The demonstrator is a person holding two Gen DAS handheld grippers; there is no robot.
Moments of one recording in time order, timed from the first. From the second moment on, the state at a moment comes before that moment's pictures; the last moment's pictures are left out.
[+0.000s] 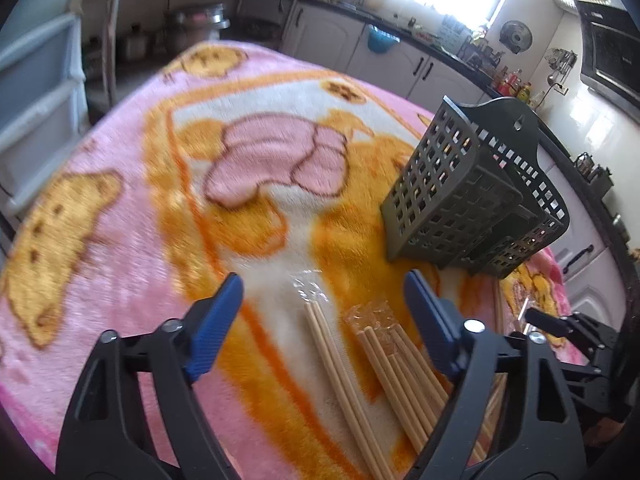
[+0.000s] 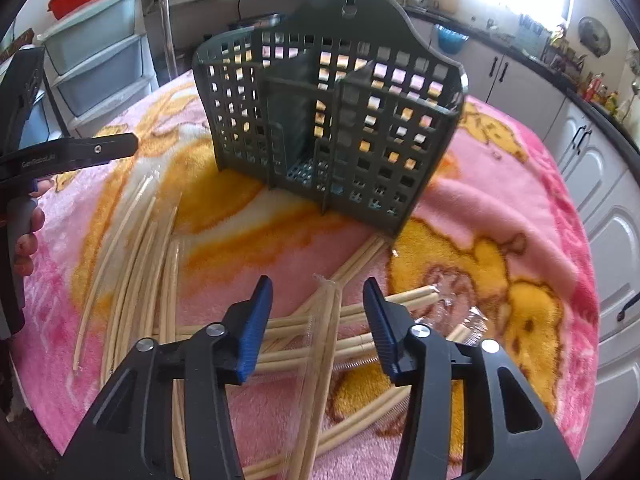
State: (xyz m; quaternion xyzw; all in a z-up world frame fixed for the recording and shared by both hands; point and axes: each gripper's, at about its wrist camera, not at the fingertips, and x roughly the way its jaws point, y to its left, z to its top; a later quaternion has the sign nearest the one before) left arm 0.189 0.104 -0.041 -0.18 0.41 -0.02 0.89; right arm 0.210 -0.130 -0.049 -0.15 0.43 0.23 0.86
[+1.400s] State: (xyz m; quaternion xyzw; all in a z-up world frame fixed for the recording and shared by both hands) left arm 0.165 0.069 0.065 -0.16 0.31 -0.12 0.93; right arm 0.168 -0.190 0.064 -0.01 0.29 0.27 0.92
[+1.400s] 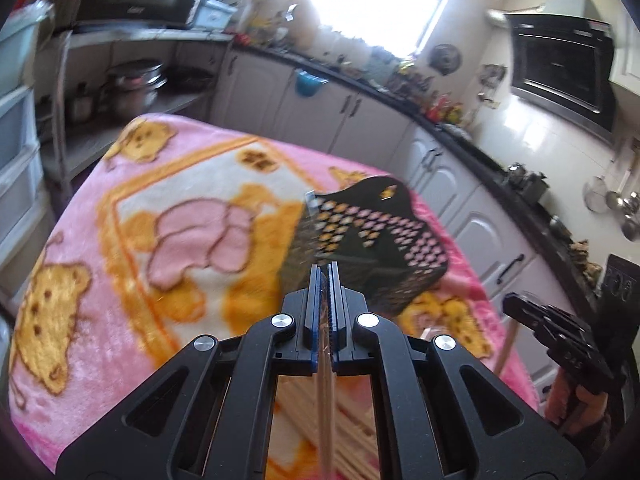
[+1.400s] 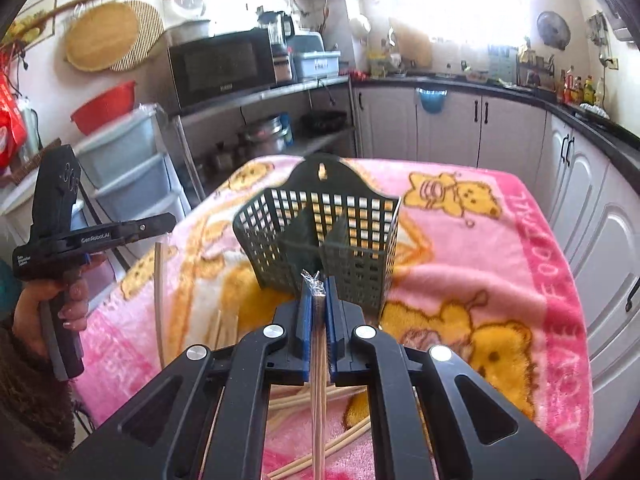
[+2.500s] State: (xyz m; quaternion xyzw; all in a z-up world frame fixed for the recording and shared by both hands) left arm 0.161 -0.007 0.191 -0.13 0.18 -0.24 0.95; right arm 0.171 -0.200 0.177 0.04 0.11 0.26 0.96
